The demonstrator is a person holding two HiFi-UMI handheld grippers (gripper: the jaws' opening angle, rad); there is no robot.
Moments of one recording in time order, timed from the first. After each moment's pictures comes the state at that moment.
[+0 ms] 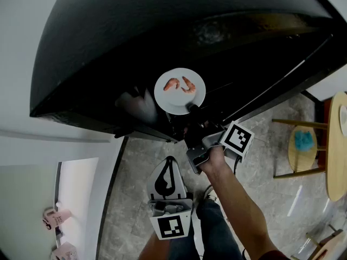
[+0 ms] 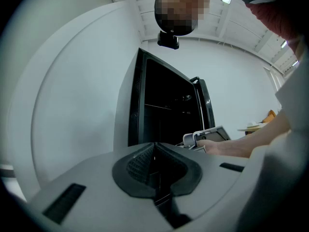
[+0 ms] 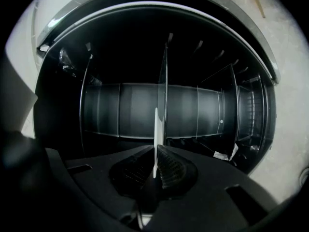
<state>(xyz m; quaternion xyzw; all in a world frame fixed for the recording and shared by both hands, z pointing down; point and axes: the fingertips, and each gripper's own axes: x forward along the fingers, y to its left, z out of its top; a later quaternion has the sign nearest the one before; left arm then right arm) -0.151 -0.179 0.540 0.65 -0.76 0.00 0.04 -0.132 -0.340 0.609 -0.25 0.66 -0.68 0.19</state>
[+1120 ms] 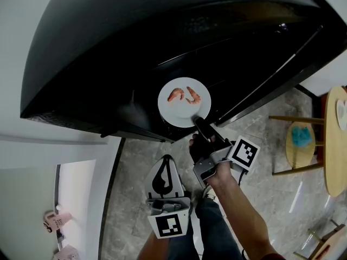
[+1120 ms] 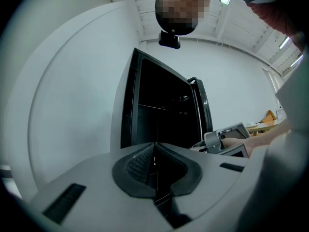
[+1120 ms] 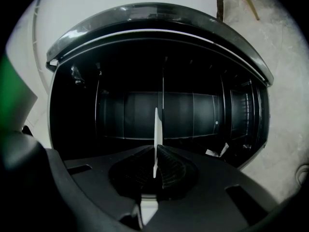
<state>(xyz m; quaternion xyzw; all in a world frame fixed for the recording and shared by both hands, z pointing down) -0.138 -0.183 0.536 0.66 -0.75 0.00 0.03 -0.084 -0.309 0.601 -0.25 0.65 -0.69 0.21</state>
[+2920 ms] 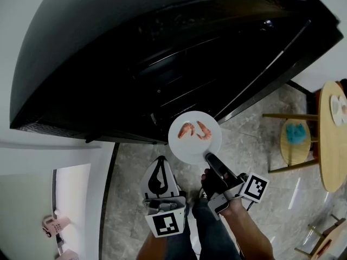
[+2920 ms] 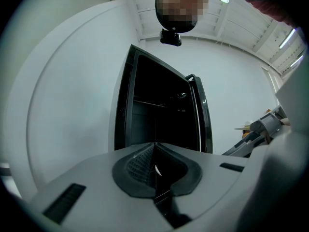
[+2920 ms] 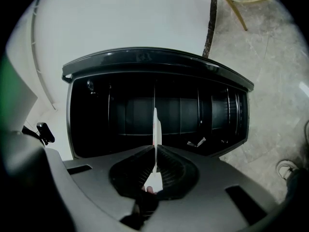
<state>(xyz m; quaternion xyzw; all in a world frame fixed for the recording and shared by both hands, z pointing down) -0.127 -0.187 0.547 0.66 -0.75 0.00 0.04 -0.003 -0.227 0.607 -0.26 0.63 -0.70 0.19</state>
